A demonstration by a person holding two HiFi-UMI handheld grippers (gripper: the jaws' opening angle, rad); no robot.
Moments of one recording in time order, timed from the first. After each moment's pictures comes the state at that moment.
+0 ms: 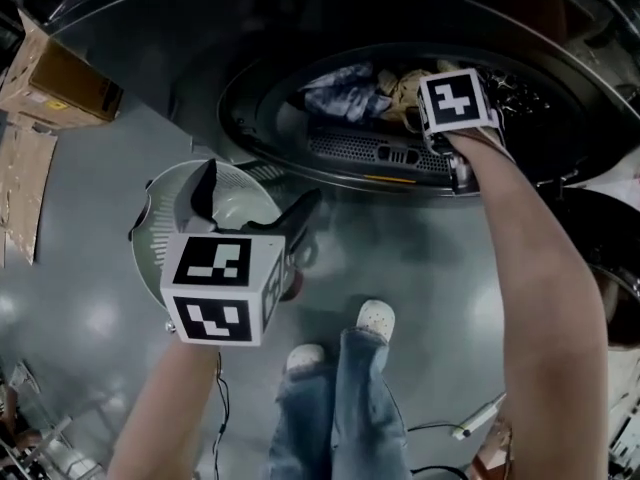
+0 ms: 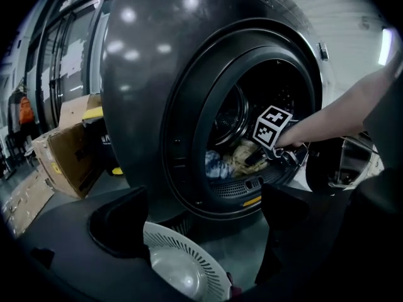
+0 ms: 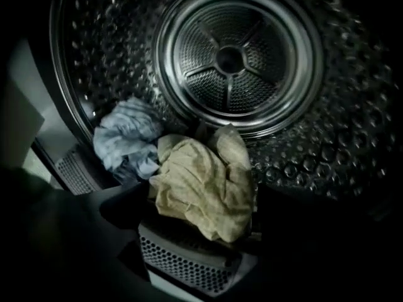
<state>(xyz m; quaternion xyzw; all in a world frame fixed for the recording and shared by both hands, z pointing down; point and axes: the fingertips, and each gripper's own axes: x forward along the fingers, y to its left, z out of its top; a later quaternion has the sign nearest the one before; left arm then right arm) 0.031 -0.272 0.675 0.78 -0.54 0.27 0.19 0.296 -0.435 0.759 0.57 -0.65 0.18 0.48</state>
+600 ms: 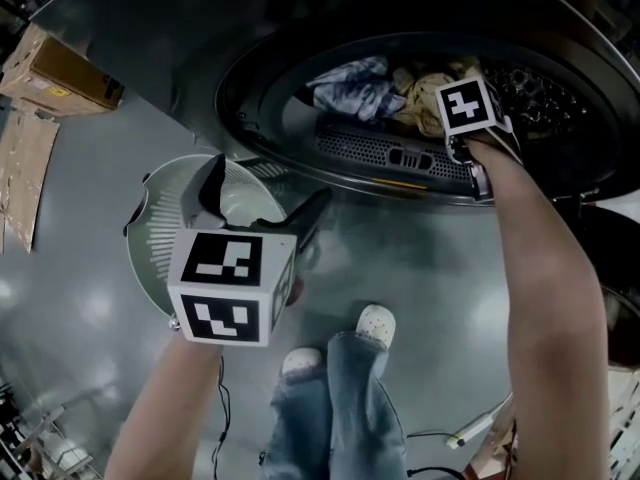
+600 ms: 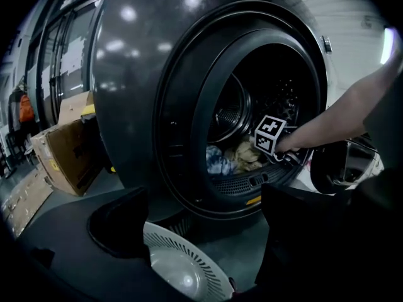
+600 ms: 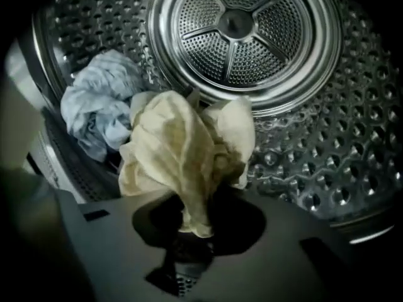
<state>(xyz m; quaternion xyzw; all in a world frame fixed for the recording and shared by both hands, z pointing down) 0.033 -0.281 0.699 0.78 -0.54 0.27 0.19 0.338 -0.440 0.807 0.55 -0.59 0.17 0.57</state>
